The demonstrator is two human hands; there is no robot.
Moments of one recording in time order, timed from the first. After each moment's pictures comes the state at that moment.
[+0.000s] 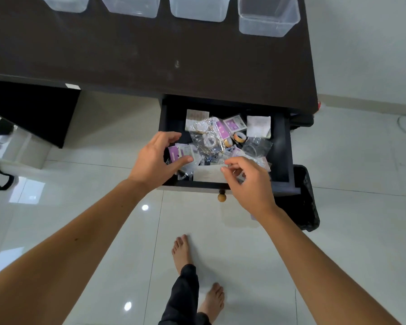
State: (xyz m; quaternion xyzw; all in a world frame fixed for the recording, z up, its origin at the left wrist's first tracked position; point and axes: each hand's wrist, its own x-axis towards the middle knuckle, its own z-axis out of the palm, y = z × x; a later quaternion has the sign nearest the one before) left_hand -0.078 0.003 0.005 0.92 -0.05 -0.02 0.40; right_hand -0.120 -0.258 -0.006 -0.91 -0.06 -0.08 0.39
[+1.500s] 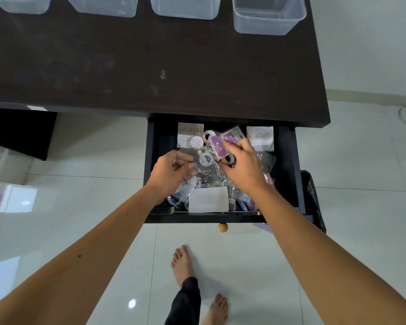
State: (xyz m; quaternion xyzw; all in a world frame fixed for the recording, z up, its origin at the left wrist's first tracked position) left_hand -0.012 -0.036 -0.048 0.77 0.12 -0.22 0.59; right_hand 0.004 -0.263 -0.067 -0.96 0.00 0.08 0.28
